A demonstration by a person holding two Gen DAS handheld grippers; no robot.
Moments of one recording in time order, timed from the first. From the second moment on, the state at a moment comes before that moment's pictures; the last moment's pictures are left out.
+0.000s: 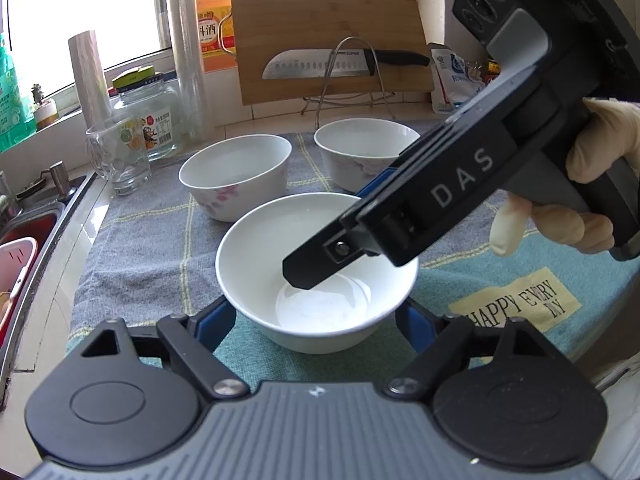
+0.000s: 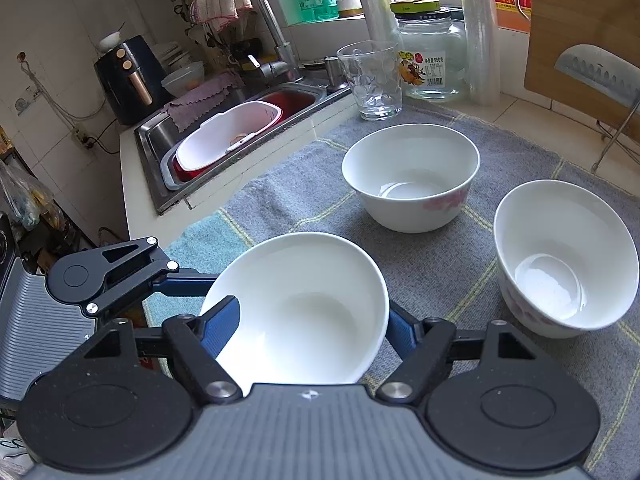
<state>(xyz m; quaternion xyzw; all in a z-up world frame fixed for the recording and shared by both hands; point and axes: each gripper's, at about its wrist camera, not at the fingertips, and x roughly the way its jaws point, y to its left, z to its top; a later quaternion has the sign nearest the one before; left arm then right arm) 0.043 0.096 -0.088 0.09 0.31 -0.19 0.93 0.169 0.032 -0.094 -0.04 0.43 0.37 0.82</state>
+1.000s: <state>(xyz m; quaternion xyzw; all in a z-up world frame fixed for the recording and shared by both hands) 0.058 0.018 -0.078 0.12 0.31 -0.32 0.89 0.129 -0.061 -0.068 -0.02 0.43 0.26 0.86</state>
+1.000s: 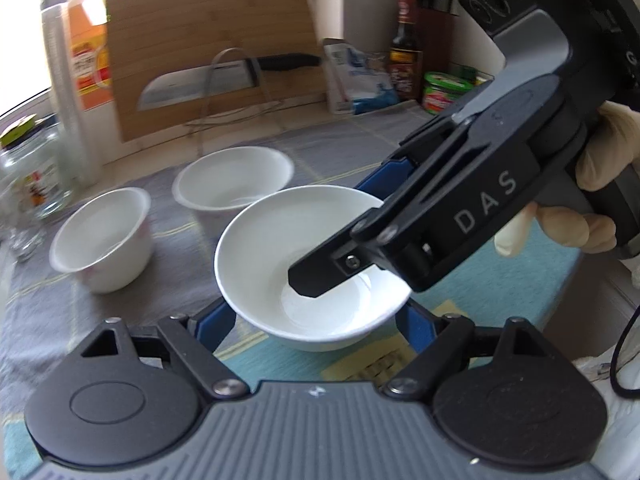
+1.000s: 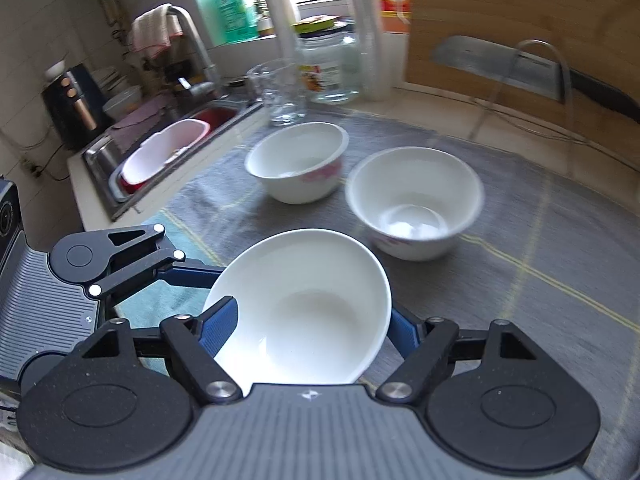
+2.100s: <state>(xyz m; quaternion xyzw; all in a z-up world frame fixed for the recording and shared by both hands) 0.074 -0.037 -0.092 0.12 0.33 -0.37 0.86 0.120 -0.119 -0.081 0.01 0.46 0.21 0.86</state>
